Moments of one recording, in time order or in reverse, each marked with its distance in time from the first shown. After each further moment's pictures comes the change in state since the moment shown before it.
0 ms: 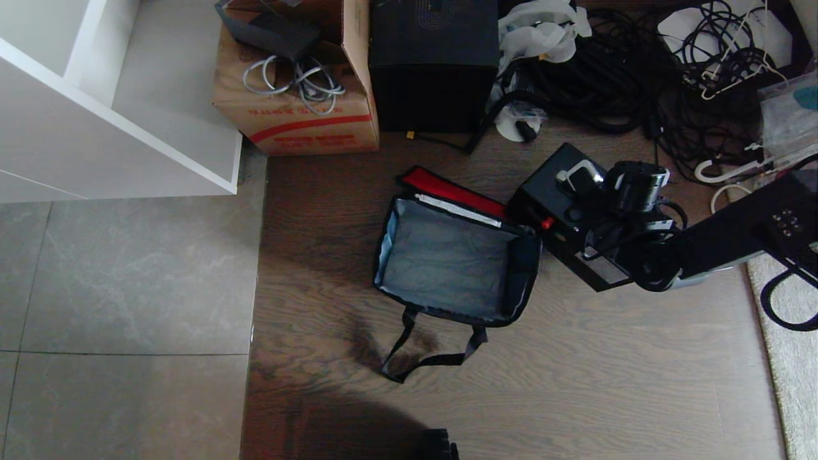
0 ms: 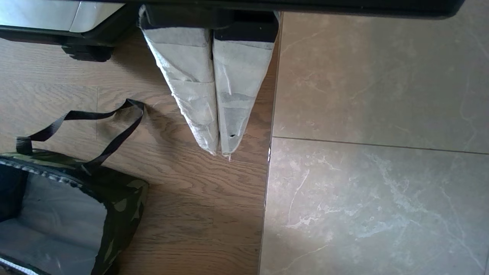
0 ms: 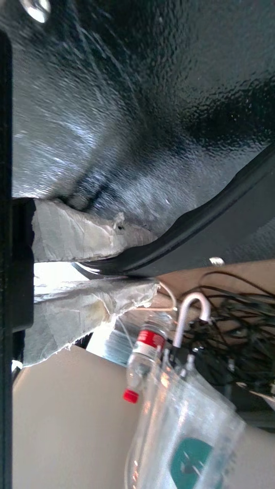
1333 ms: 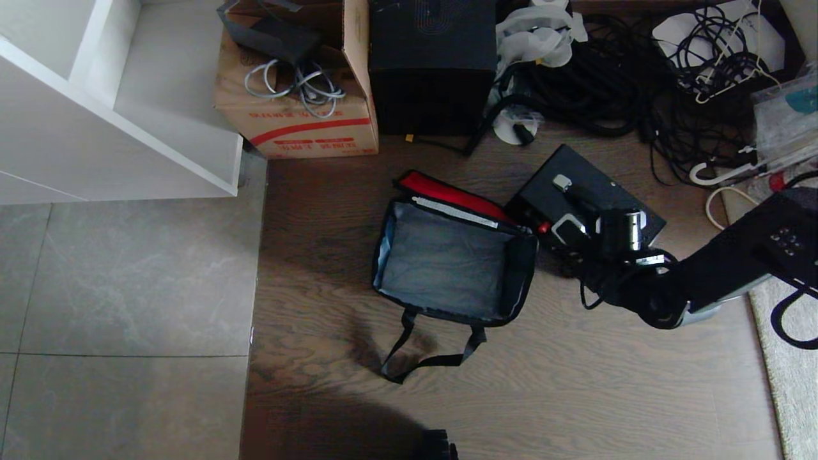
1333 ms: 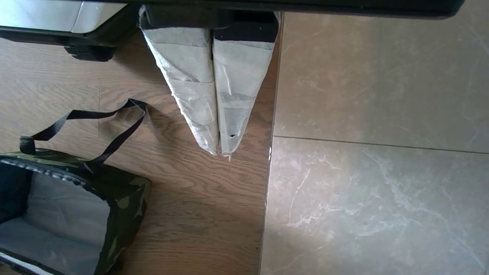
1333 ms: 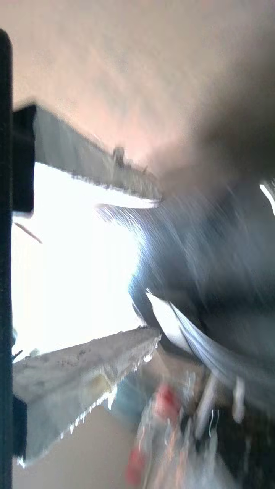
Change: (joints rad) left arm 0.000 0.000 0.000 0.000 0.000 0.000; right arm 0.054 -0.008 0.234 0.199 0.103 0.139
